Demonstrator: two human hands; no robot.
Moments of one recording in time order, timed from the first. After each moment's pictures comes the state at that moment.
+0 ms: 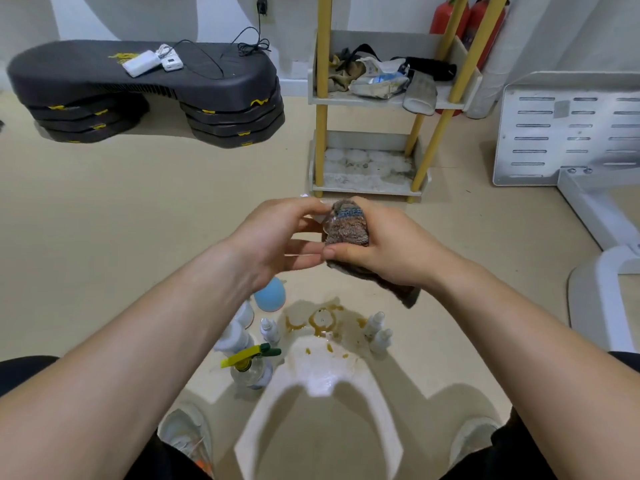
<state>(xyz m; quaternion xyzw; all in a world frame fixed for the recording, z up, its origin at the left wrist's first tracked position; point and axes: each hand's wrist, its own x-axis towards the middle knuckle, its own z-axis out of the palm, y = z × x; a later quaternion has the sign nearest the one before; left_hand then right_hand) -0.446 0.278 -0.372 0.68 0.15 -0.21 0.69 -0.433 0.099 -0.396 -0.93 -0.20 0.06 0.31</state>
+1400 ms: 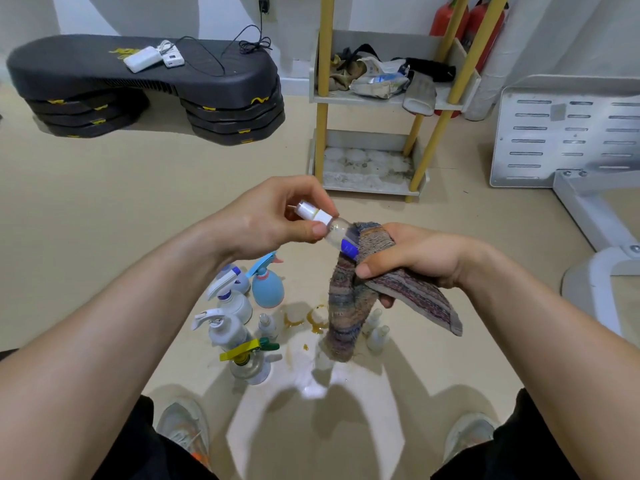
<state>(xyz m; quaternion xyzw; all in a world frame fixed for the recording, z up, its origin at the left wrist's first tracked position) -0.440 0.311 -0.364 0.83 -0.17 -0.16 0.50 -0.443 0.076 -0.386 -0.69 -0.09 0.44 0.57</state>
